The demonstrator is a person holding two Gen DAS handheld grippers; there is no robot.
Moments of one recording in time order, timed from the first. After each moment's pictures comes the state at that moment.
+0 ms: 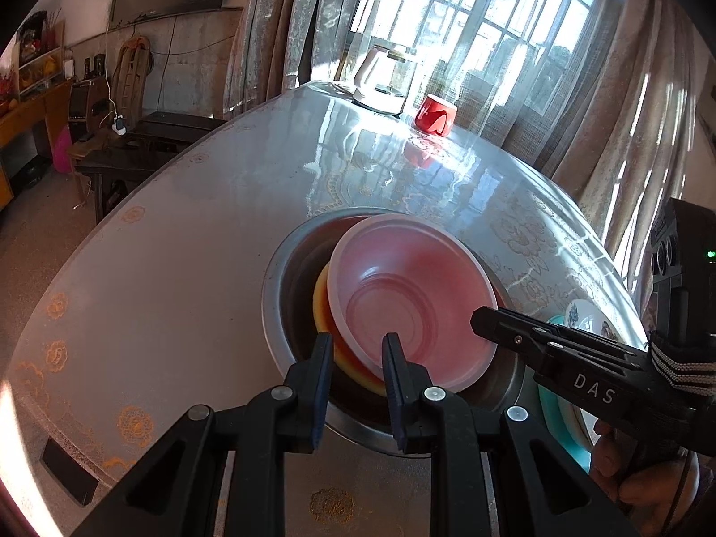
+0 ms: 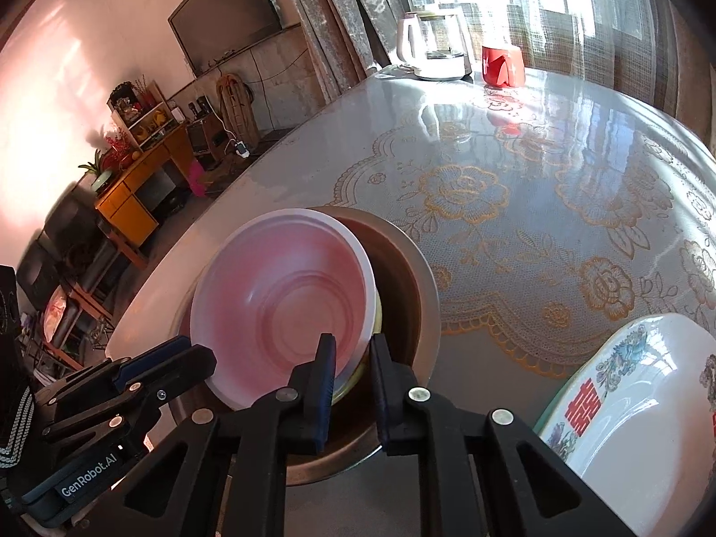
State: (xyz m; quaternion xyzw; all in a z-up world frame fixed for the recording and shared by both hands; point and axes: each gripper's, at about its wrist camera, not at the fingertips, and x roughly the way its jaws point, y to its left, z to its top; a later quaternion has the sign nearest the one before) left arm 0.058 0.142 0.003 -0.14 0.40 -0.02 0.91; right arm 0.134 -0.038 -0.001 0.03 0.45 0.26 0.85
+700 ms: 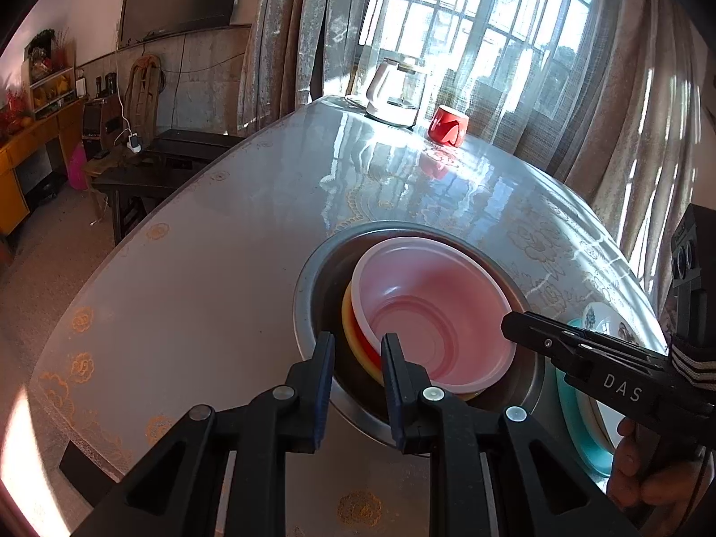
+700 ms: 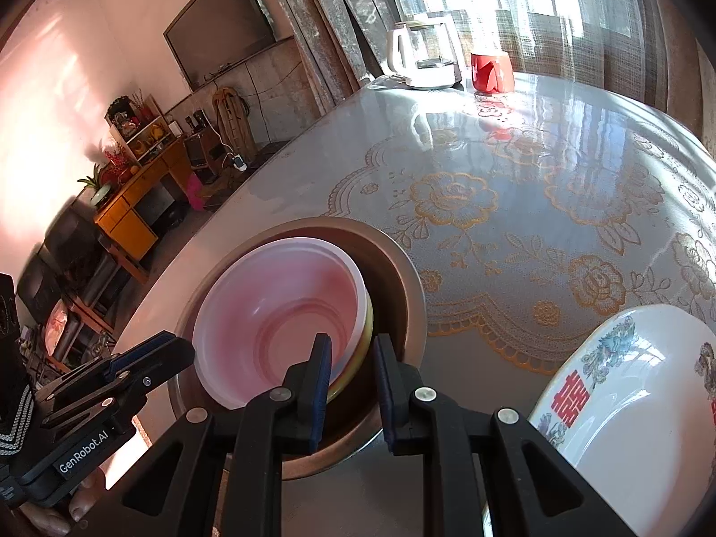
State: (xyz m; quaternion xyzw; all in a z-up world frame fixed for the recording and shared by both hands) left arm 0.054 0.145 0.004 -0.12 0.38 0.01 0.92; right arm 0.127 -0.044 0.002 0.05 0.44 0.25 0.86
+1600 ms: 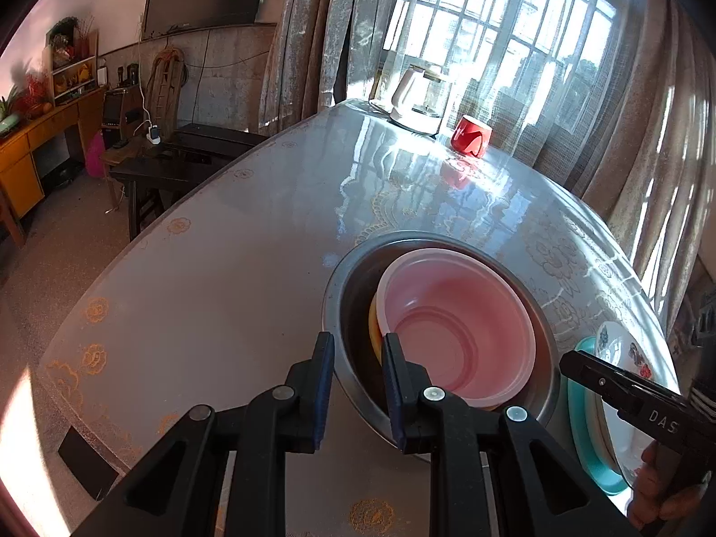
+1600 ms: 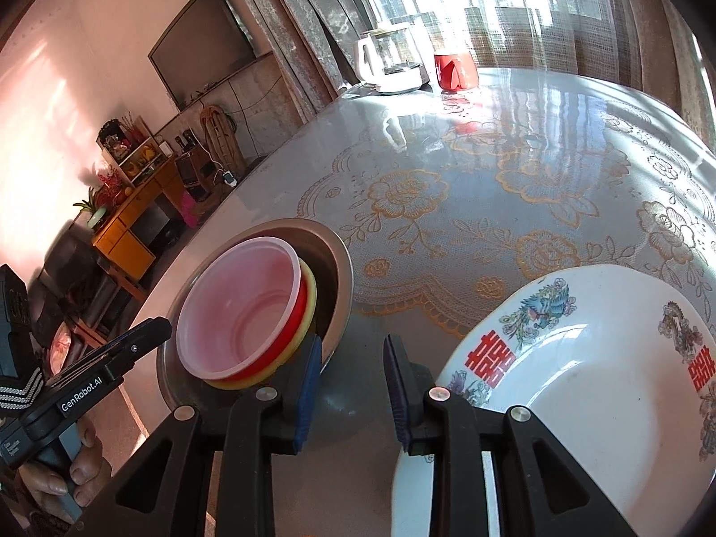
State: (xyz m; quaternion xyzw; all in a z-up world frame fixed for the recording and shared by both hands) left arm 0.055 0.157 0.003 -0.14 0.38 0.05 0.91; right arm 0.113 -0.086 -0.001 0.08 0.44 0.24 0.86
